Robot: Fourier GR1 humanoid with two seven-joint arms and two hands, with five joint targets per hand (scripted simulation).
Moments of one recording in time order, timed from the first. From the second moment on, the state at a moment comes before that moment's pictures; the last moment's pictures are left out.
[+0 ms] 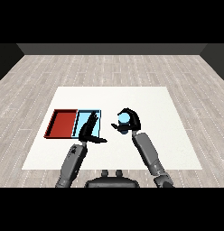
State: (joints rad) left arm -0.19 0.00 -0.21 -1.46 0.20 0.02 -0.10; right arm -0.45 0.00 0.19 -1.29 -0.09 -0.21 -0.20
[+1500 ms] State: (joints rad) left arm -0.39 0.00 -0.45 -1.15 0.32 0.24 -0.25; right arm -0.45 0.00 0.39 -1.35 -0.11 -0.28 -0.20
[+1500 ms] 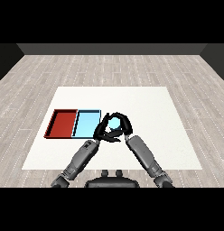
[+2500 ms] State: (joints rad) left arm -0.46 0.01 -0.49 -1.10 0.31 0.31 -0.22; right arm -0.52 -0.01 0.49 -1.31 -0.19 -0.33 -0.21
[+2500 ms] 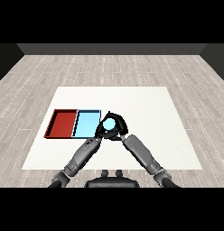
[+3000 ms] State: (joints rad) left arm -0.48 0.02 -0.53 -1.10 0.24 0.41 -0.19; right arm -0.50 -0.02 0.49 -1.34 -0.19 -0.33 -0.20
